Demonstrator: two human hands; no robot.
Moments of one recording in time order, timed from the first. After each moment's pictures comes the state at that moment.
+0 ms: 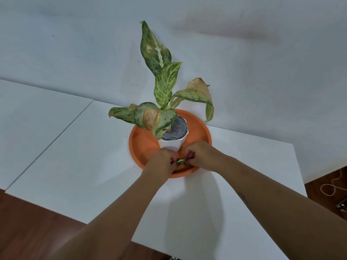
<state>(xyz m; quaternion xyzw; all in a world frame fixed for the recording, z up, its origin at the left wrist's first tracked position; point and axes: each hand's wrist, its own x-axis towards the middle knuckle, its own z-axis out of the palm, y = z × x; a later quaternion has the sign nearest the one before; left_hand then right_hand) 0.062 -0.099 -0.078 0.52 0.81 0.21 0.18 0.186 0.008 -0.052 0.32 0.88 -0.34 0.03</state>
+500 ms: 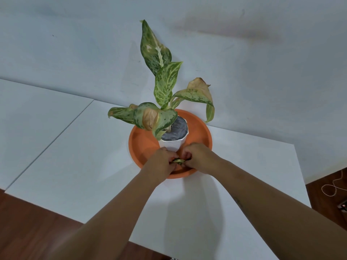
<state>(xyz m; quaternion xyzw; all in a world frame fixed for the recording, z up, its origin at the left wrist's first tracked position) 0.055 -0.103 -0.076 0.56 0.77 0.23 0.21 0.179 0.000 -0.055 0.32 0.89 -0.33 0.01</state>
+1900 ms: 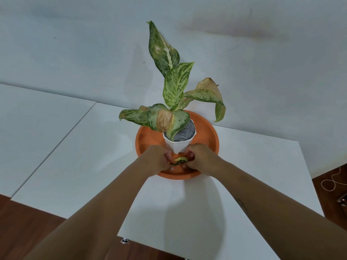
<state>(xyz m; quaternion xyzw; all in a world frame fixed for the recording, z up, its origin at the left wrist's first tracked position) 0.009 -0.107 -0.060 0.50 0.78 0.17 0.33 0.164 -0.013 -0.060 0.37 0.87 -0.33 0.00</state>
